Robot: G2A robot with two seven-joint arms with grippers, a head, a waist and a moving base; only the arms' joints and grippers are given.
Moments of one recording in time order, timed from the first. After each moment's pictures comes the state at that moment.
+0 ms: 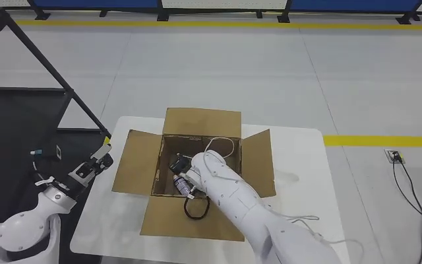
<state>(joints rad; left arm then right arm) 1.23 -1.17 -1.91 -1.68 0.01 -0.18 -0.79 -0.14 -1.98 0.29 -0.19 -0.77 -0.20 0.93</state>
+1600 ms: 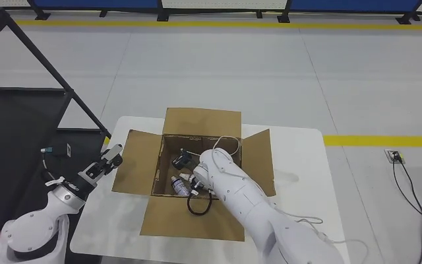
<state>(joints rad) 1.25 -1.15 -1.84 -1.75 0.01 -0.19 -0.74 -0.13 -1.96 0.34 -0.14 -0.76 -0.26 0.82</state>
